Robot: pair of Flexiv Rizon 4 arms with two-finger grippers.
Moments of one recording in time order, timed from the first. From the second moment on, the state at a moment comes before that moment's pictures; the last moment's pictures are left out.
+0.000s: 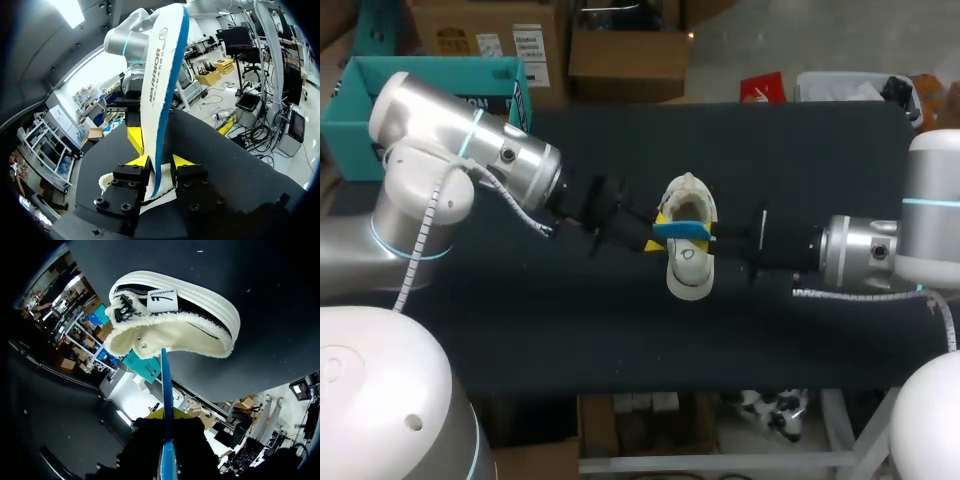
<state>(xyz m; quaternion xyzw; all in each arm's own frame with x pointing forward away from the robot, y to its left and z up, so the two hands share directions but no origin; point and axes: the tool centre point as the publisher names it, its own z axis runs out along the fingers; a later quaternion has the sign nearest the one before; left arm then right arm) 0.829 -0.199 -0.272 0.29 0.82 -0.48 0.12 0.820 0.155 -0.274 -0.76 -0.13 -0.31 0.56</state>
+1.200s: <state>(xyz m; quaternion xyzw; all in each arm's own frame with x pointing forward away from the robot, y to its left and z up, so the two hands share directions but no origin) 0.869 -0.220 -0.299 0.40 0.81 -0.41 0.13 0.819 0.145 -0.293 -0.79 -0.07 -0.29 0.53</state>
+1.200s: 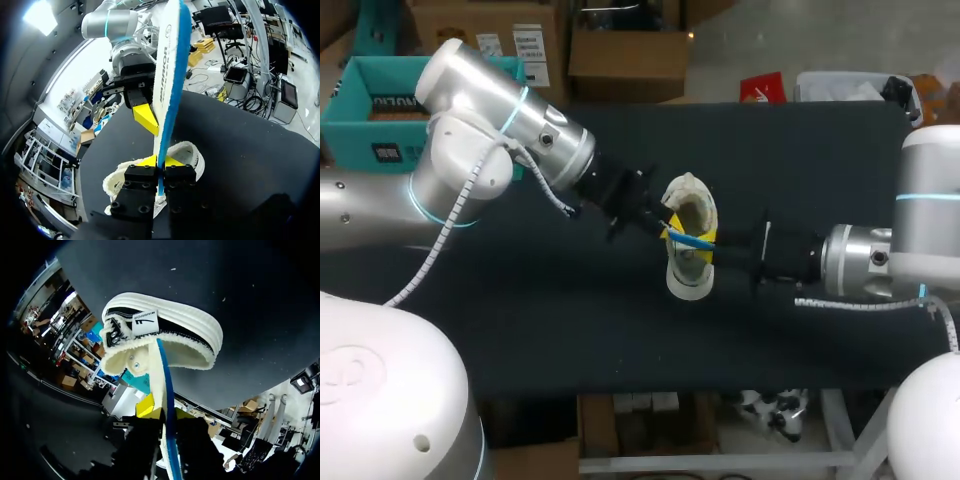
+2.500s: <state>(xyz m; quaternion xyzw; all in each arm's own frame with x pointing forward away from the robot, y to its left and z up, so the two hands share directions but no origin) 0.884 -0.216 -0.316 0.45 0.81 -0.37 0.09 0.845 0.140 -0.319 -0.84 -0.10 -0.31 0.44</state>
